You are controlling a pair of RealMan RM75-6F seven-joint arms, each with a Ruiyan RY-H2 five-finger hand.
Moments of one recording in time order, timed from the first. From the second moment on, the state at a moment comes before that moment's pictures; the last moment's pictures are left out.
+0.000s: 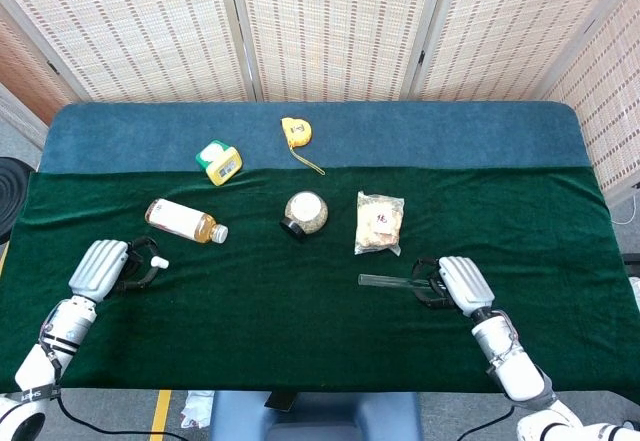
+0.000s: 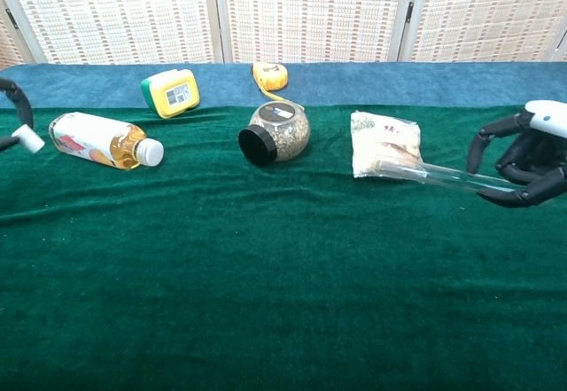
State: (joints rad) left arm -0.45 -1.22 -0.10 -1.47 1.46 1.15 -0.30; right arm 0.41 -1.37 0.13 -1.66 -1.32 1.06 0.09
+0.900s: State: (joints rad) left arm -0.49 -1.28 -0.18 -1.67 1.49 1.27 -0.32; right arm 0.54 -1.72 0.18 -1.39 -1.48 1.11 0.53
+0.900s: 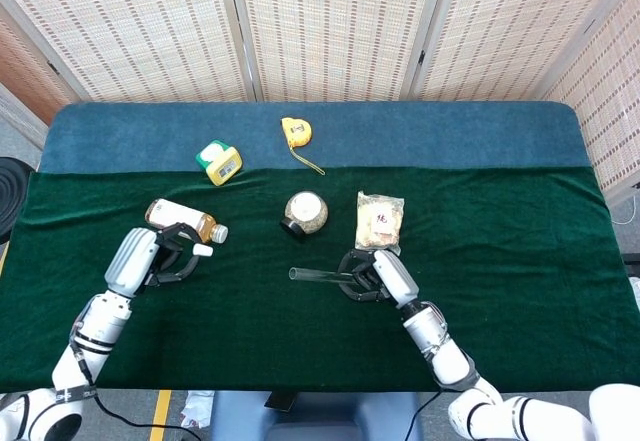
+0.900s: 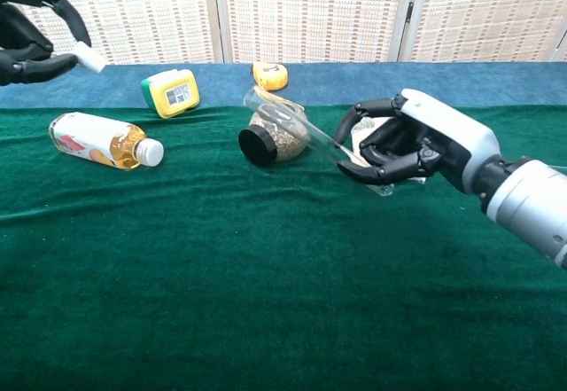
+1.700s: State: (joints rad) left arm -0.54 -1.46 -0.18 -1.64 1.55 1.33 -0.14; right arm 0.61 -1.84 0.24 -1.34 -1.37 1.05 0.51
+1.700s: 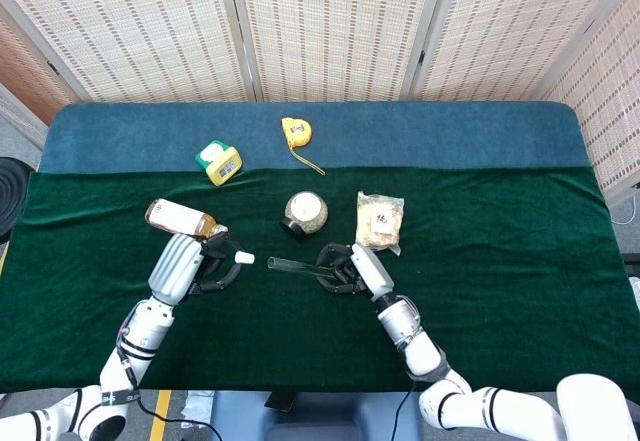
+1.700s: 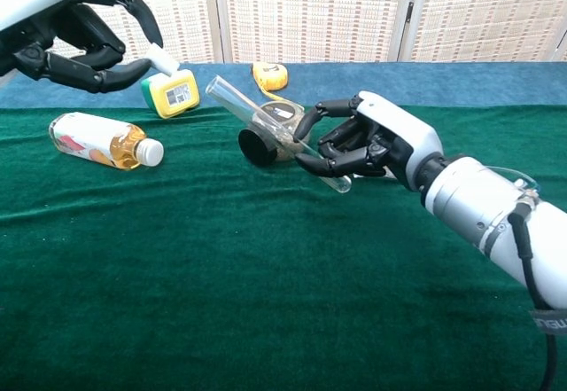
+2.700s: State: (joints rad) left arm -0.55 -1.51 -0.17 -1.62 1.57 1.35 -0.11; right arm 0.63 -1.86 0.25 -1.35 -1.36 1.05 0.51
